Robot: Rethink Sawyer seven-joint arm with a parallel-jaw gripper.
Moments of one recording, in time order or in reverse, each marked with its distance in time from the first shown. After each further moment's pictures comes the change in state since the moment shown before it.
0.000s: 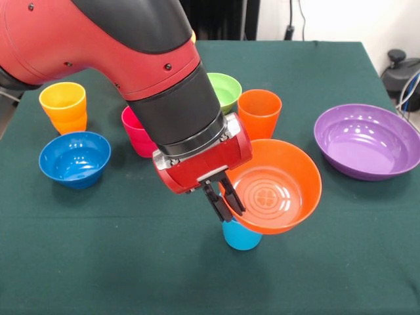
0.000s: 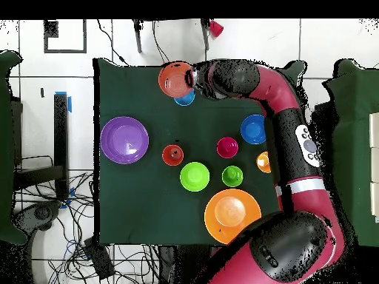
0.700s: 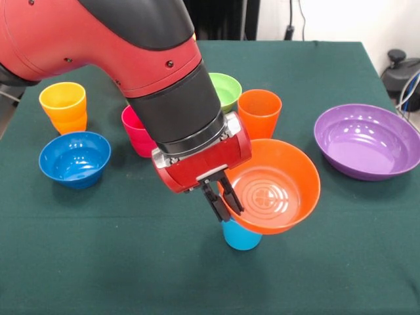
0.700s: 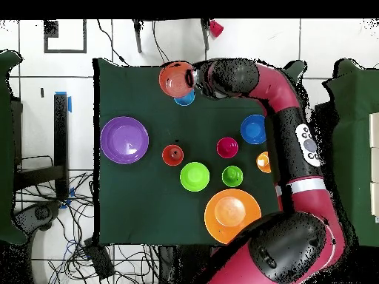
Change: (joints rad) arm 0.006 -0.010 -0.006 -0.004 -0.011 0.002 0.000
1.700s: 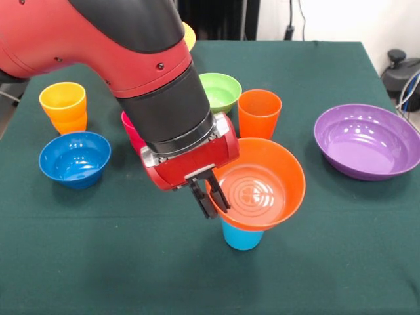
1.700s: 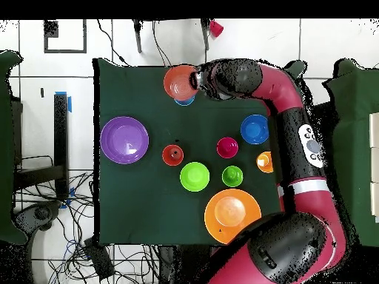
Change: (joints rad) arm 0.002 -0.005 -0.021 -0.016 -0.016 0.038 0.000
